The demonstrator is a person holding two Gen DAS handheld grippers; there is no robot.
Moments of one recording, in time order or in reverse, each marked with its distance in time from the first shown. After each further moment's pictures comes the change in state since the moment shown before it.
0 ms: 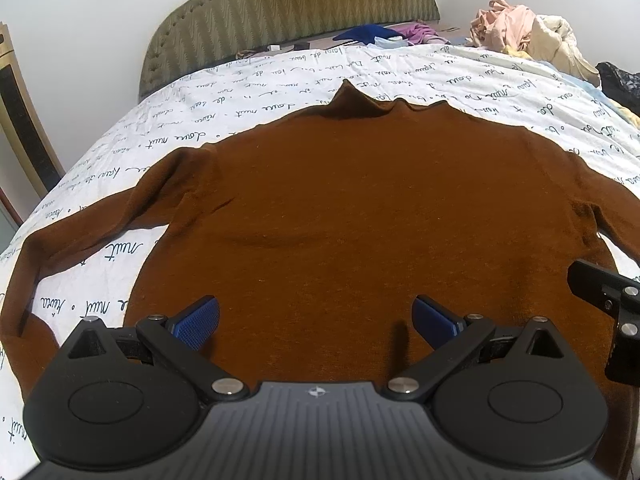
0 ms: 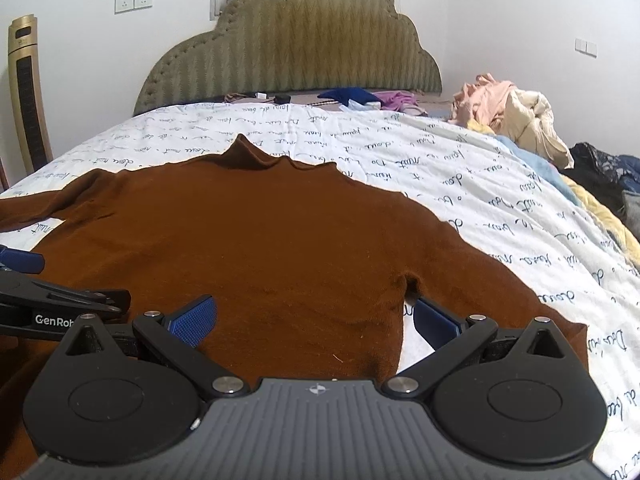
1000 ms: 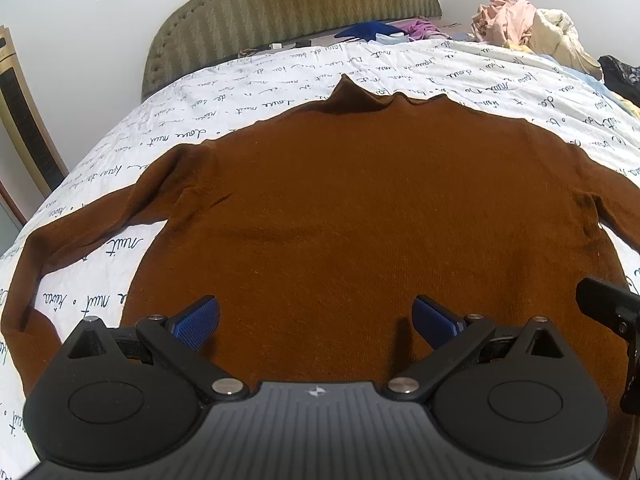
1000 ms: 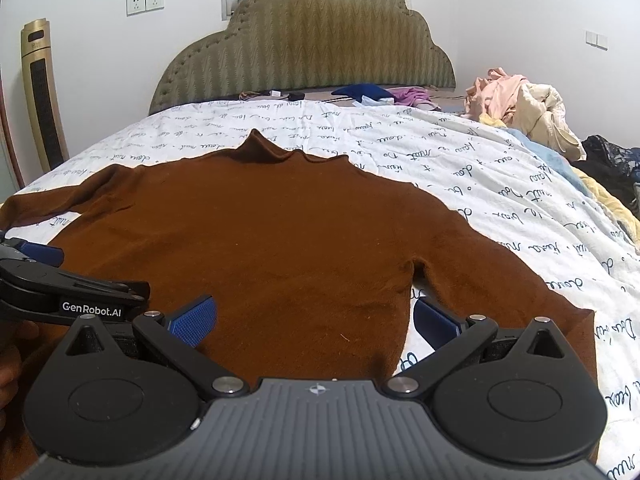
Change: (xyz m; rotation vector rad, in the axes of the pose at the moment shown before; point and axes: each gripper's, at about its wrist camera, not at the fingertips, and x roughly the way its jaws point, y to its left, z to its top) left arm 0.001 -0.007 -0.005 0.010 0.004 0.020; right arm -0.010 -0.005 -0.010 0.009 0.008 0.056
